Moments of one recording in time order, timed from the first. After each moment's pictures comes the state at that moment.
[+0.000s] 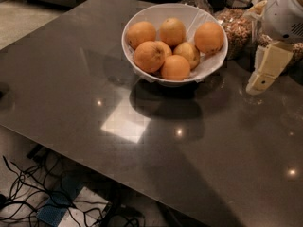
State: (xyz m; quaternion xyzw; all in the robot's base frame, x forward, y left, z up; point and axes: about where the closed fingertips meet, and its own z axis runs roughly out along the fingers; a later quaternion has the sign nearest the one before) arm 0.513 -0.218 0.980 -0.64 0.74 -0.05 0.23
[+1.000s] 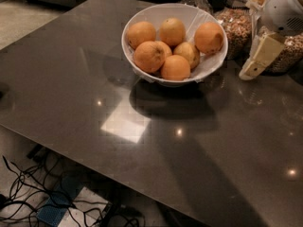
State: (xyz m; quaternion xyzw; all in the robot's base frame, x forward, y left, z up) arm 0.561 -0.226 0.983 -0.61 0.73 -0.05 0.29
